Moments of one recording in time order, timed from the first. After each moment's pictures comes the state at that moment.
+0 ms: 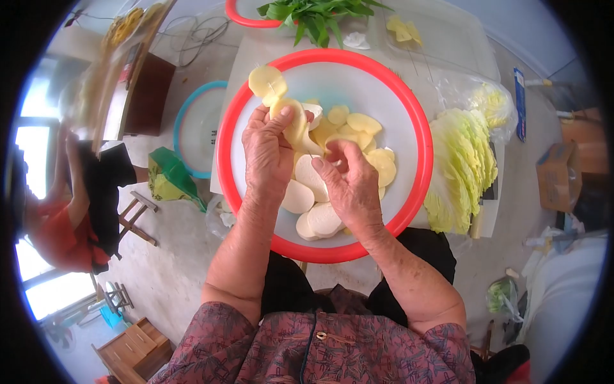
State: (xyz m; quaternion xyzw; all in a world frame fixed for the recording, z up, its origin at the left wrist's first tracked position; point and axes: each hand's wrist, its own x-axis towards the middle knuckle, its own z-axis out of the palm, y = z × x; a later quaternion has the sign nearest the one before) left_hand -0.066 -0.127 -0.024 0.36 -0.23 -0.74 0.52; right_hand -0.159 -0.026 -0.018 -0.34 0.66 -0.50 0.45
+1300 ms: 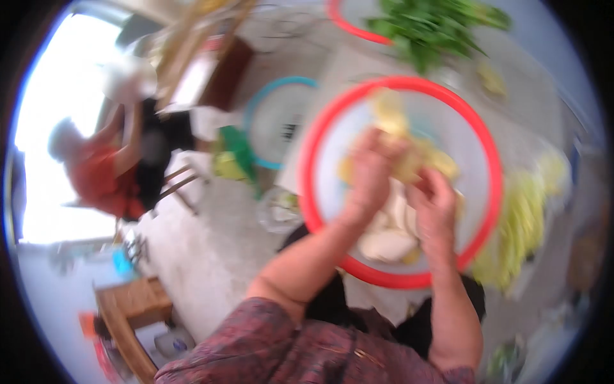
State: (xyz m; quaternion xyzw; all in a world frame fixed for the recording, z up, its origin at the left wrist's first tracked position) left_hand -0.068 -0.123 -0.064 0.53 -0.52 -0.50 0.45; right_hand -0.168 -0.045 -0.048 -0.31 0.62 -0.54 0.47
